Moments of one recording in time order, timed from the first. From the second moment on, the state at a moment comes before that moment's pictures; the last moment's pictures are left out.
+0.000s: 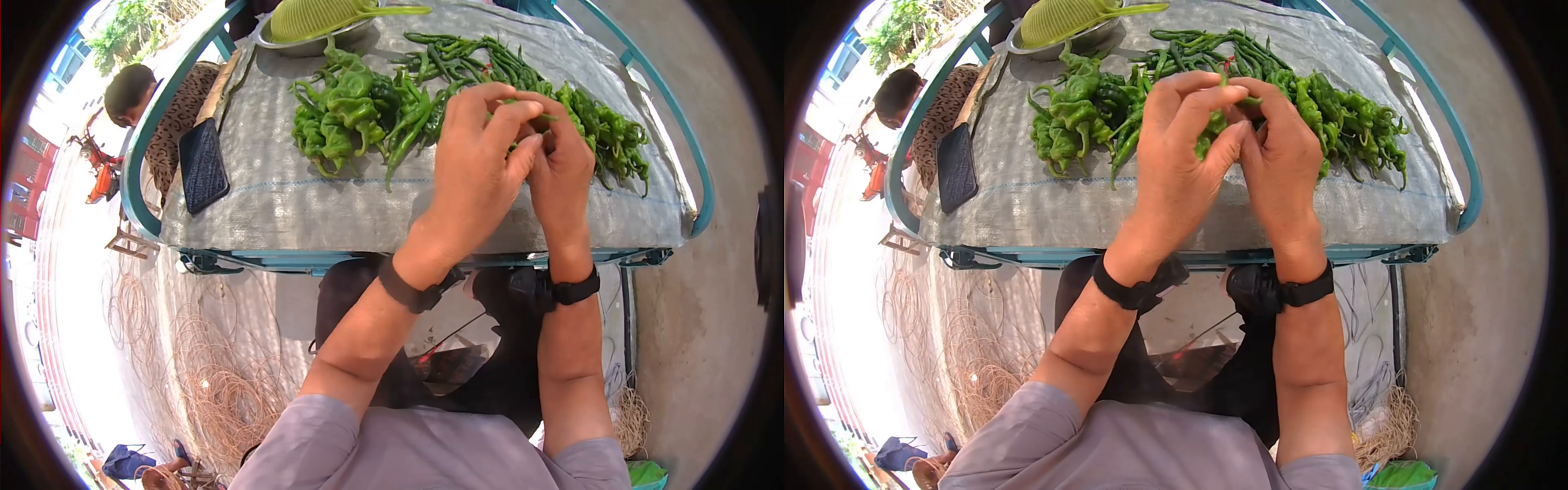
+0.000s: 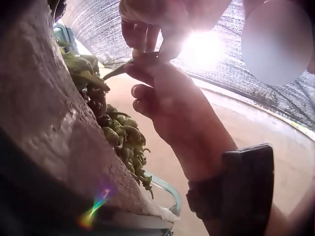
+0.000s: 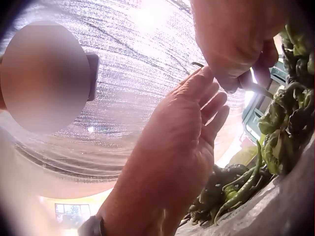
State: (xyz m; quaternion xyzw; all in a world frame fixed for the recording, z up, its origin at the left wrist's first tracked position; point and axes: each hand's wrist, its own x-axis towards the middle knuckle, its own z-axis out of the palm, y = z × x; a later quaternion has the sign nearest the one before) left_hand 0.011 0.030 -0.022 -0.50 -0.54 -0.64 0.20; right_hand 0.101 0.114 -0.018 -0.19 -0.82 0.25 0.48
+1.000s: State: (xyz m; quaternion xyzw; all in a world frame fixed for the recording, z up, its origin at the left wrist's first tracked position) left_hand -0.031 0.009 -0.054 -0.42 -0.81 -0.39 0.16; right_hand 0.093 0.110 -0.021 -0.22 -0.83 0.08 0.51
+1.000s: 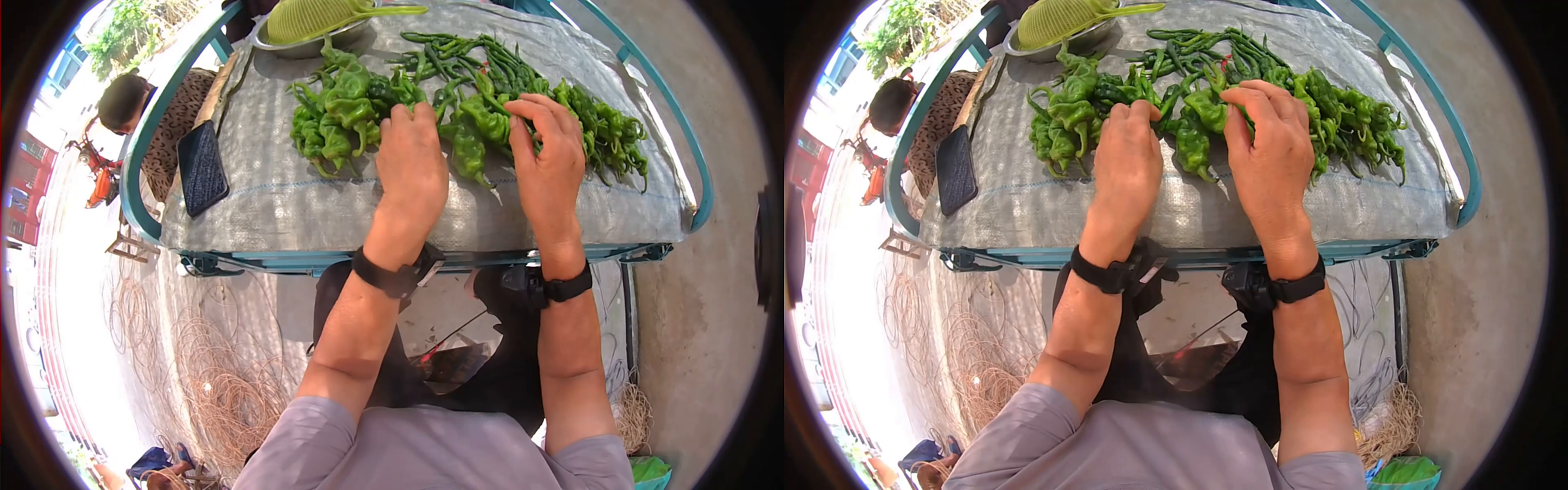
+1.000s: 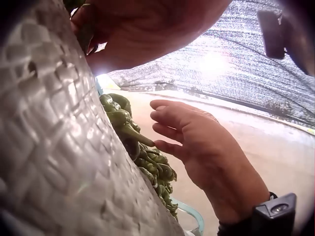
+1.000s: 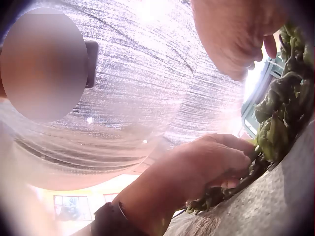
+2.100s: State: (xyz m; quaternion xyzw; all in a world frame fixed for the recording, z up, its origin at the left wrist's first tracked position) left_hand -0.007 0.018 -0.031 -0.22 -0.39 -0.88 -0.17; right_hand 0.092 0.084 -0.014 -0.27 -0.81 0.36 0.37
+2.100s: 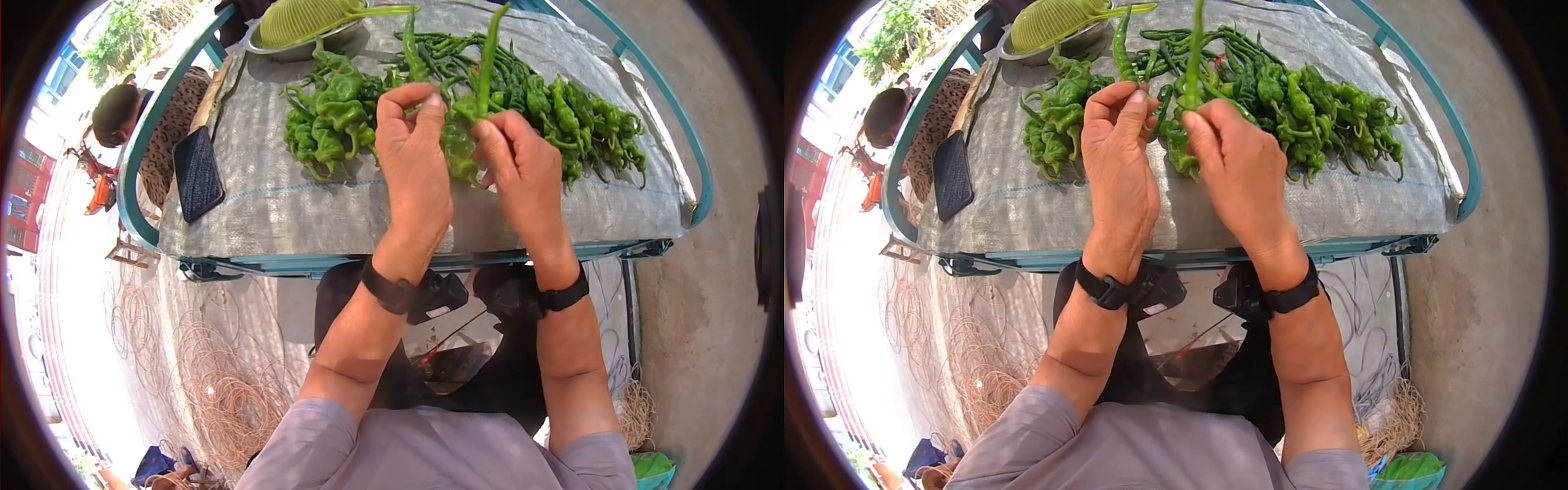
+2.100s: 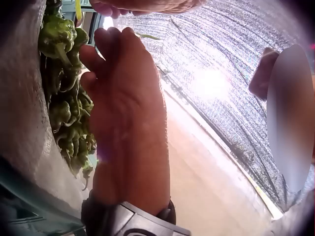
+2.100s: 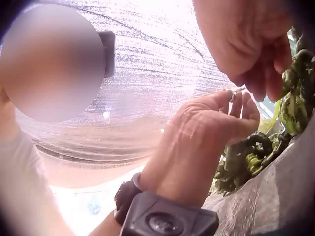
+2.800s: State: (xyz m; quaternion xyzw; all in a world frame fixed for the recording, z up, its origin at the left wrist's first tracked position) left_hand 0.021 0.019 -0.019 -0.36 -0.51 -0.75 -0.22; right_hand 0.105 0.101 -0.005 -0.25 -0.72 0.48 0.43
